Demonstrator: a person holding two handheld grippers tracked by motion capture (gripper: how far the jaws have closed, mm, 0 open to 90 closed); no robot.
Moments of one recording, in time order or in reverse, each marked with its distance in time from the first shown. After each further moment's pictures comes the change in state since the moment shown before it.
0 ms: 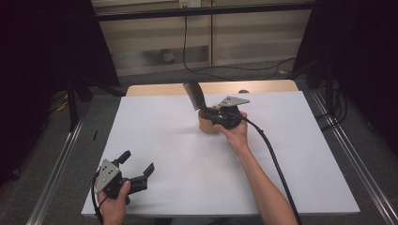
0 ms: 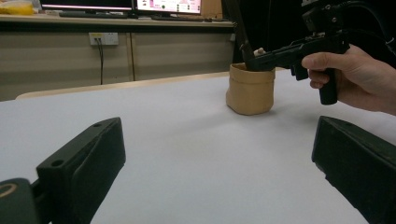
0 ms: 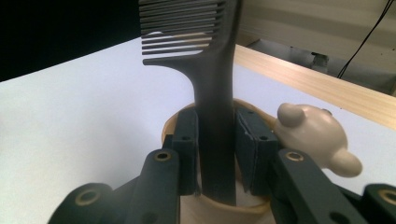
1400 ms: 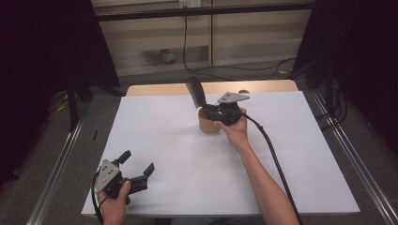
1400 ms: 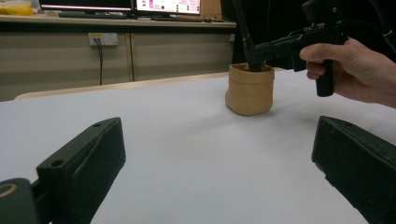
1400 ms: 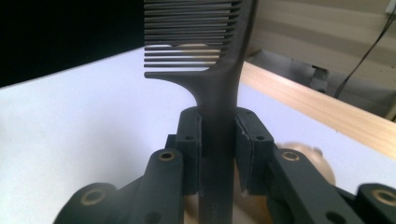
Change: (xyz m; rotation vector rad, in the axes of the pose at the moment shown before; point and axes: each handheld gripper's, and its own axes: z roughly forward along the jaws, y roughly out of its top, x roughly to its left) left arm 0.000 0.000 0.000 -0.002 -0.003 -0.002; right arm -0.001 0.014 -0.001 -0.029 0.013 -0.042
